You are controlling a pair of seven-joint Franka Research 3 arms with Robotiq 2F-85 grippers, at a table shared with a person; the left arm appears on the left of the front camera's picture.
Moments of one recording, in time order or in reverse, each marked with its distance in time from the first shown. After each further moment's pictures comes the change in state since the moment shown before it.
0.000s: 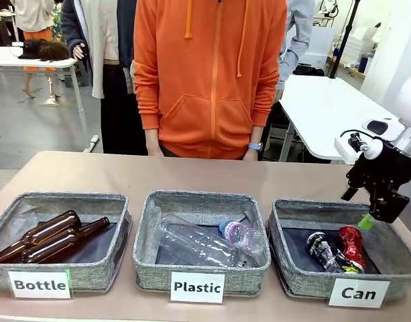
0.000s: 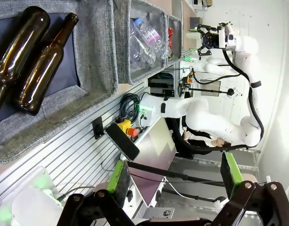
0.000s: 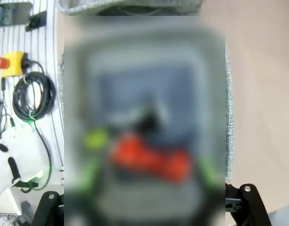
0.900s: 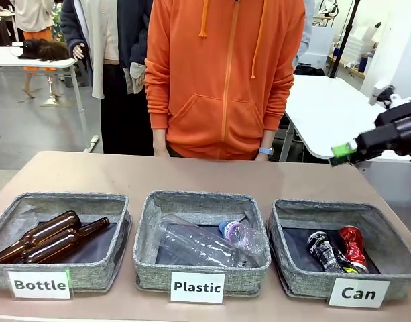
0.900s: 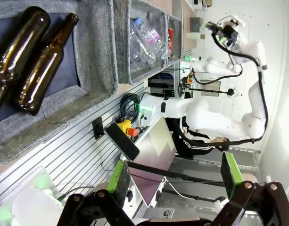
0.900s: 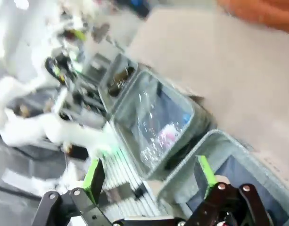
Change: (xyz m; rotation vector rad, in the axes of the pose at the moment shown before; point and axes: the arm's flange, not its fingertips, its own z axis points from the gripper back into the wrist) left arm 0.000 0.000 0.000 0.000 -0.001 0.000; right arm -0.031 -0.034 0.042 0.384 -0.831 -0.852
